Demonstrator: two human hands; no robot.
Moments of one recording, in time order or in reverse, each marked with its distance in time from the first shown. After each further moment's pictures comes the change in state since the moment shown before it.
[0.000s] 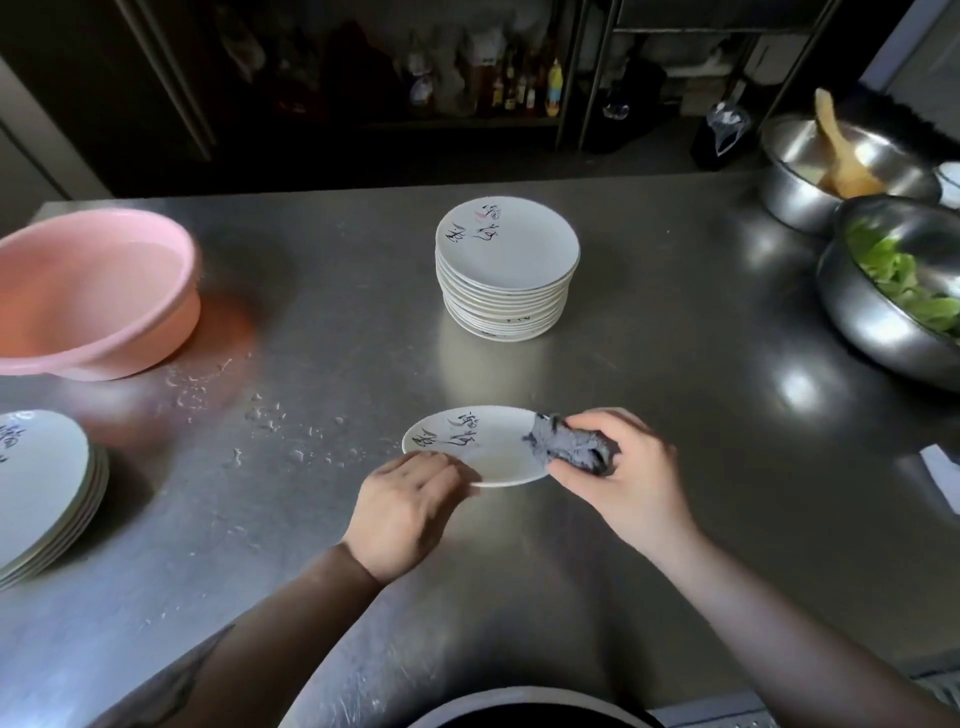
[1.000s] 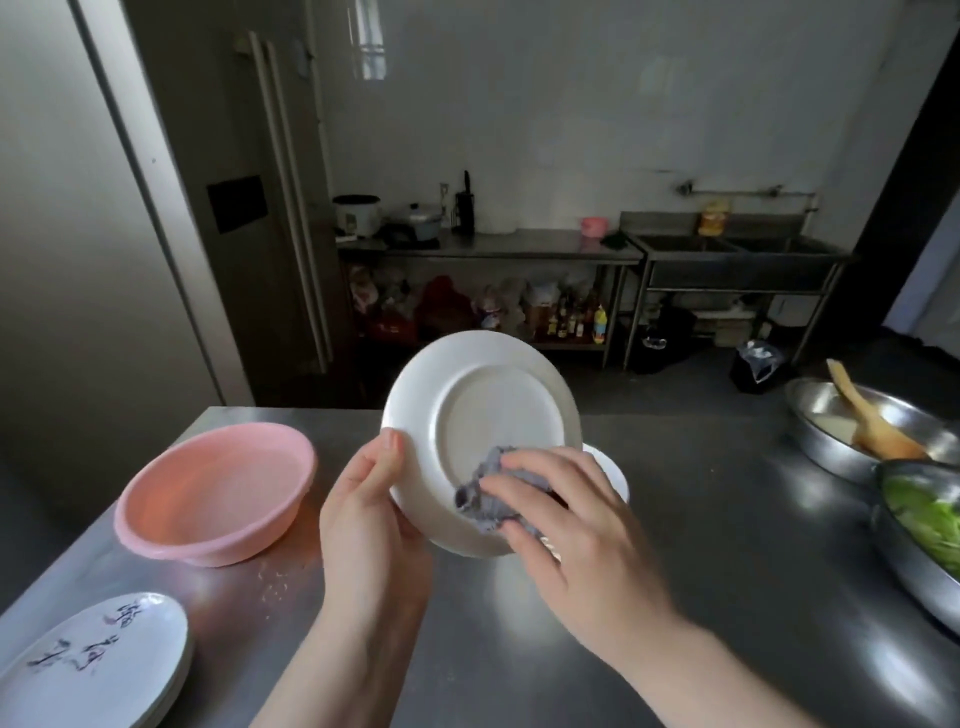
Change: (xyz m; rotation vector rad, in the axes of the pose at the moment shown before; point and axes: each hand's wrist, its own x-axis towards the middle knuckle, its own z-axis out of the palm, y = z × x) left_hand 0.152 0.033 -0.177 -1.360 0.886 -0.842; right_hand 0.088 -0.192 -0.008 -0.293 0.140 -0.861
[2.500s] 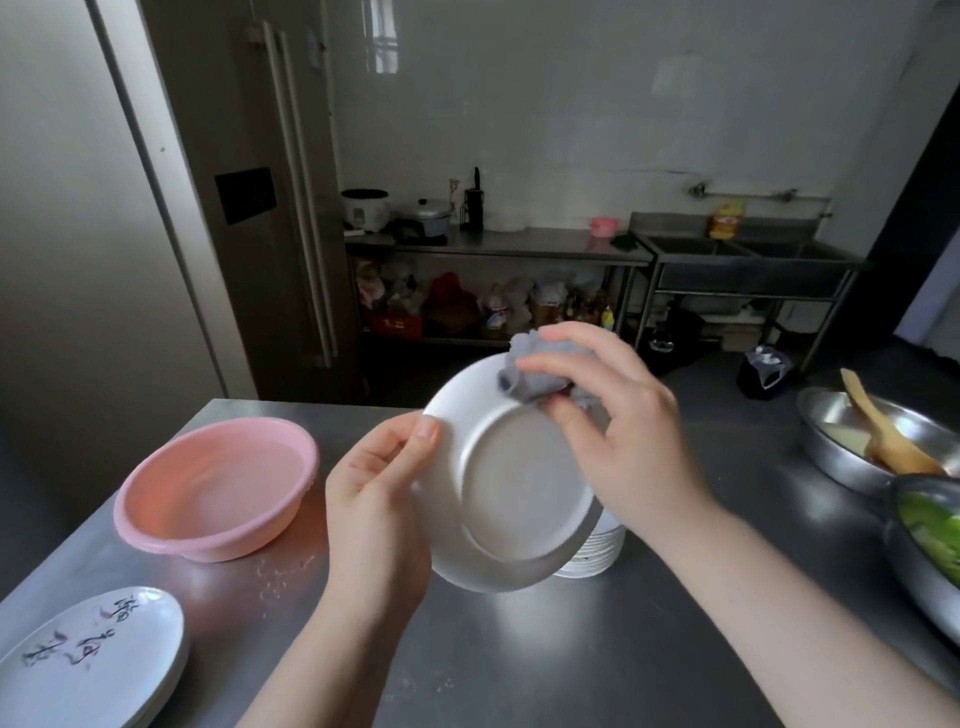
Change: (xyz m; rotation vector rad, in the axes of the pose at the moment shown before) left_hand 0.010 0.008 0.003 0.181 -0.123 0.116; right_hand 0.074 0.025 -0.022 0.287 0.059 0.115
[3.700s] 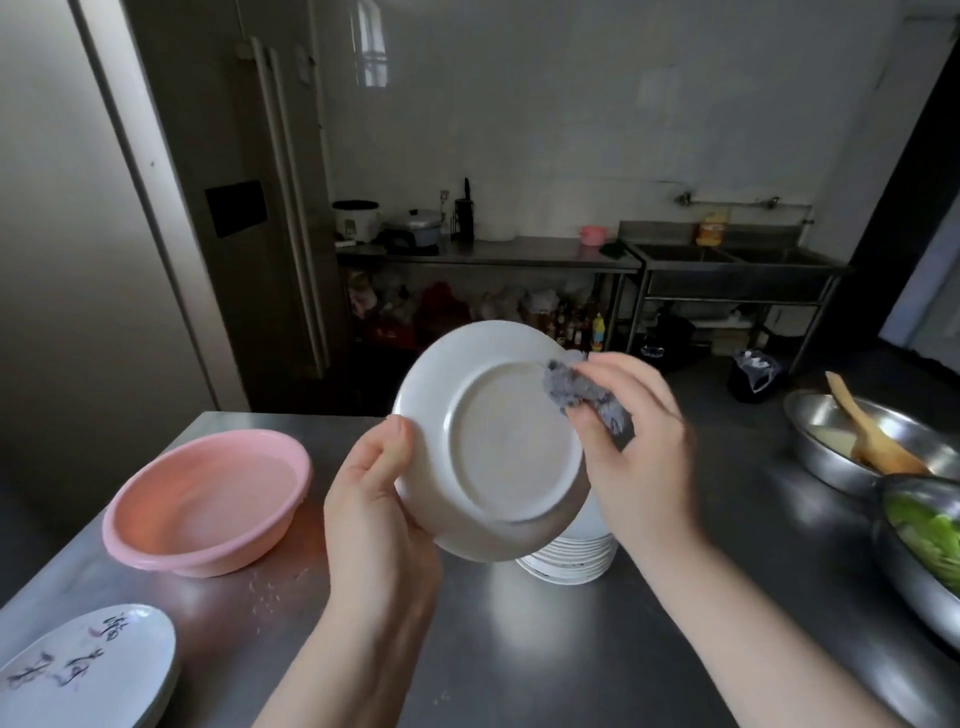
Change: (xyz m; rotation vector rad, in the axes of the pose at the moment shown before) left_hand -0.001 0.004 0.013 -0.165 0.136 -0.108; right_hand -0.019 0.011 0.005 -0.012 0.278 0.217
